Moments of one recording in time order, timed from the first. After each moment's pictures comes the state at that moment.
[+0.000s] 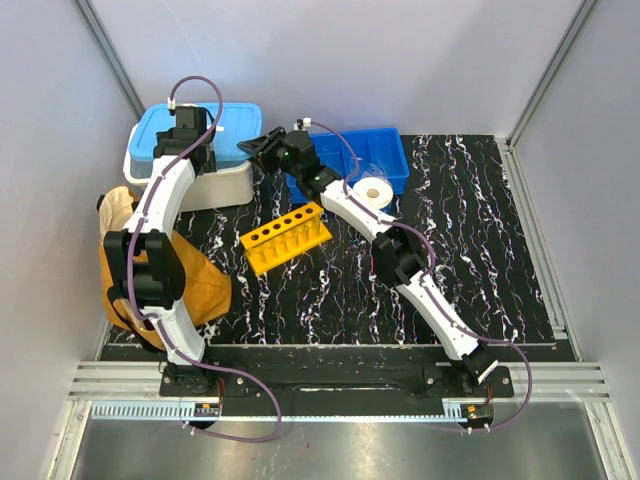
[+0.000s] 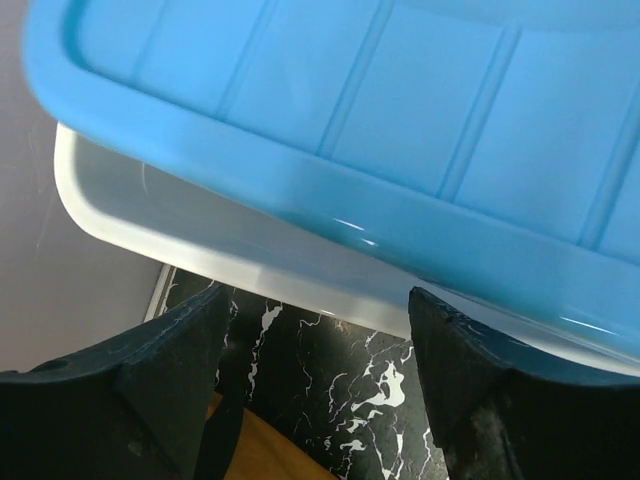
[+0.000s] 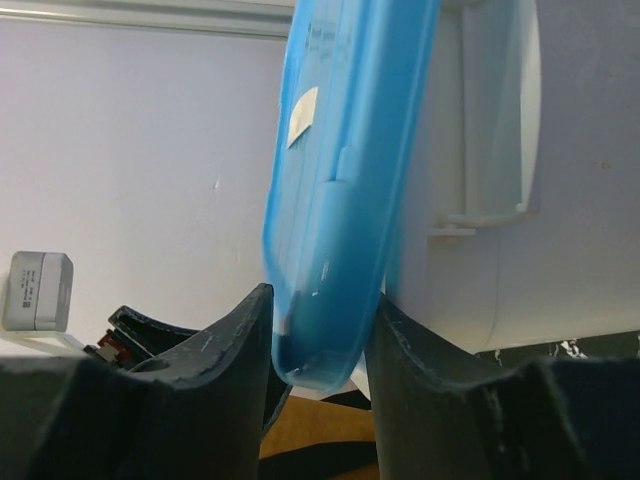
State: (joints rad) left arm -0.03 1.82 1.72 -0.68 -0.49 -0.10; right arm 0.71 2.75 2.63 0.07 -0.13 1.43
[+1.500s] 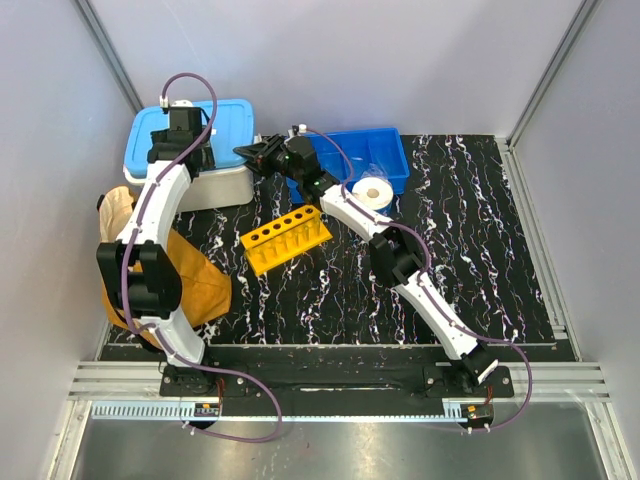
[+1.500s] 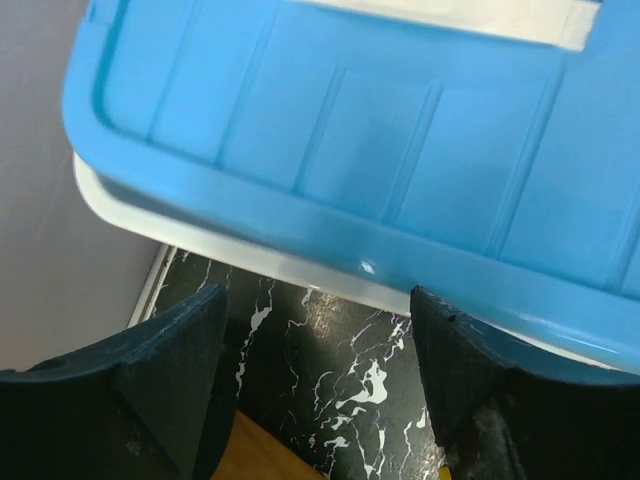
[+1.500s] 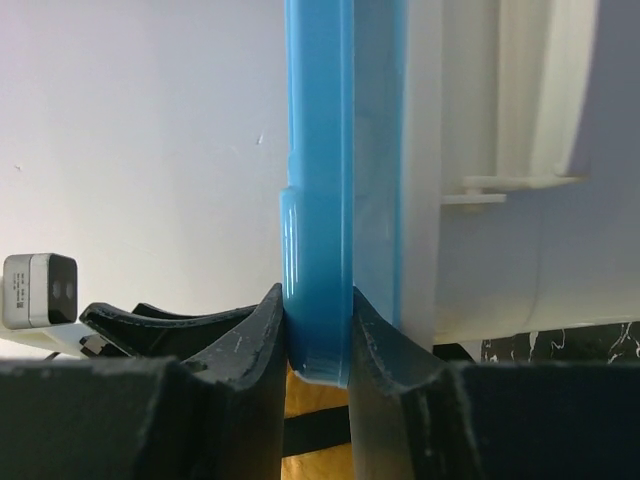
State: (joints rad) left arm -0.03 1.73 1.67 -0.64 -0.47 -0.14; right arm 0.71 2.80 2.62 0.22 -0.27 1.58
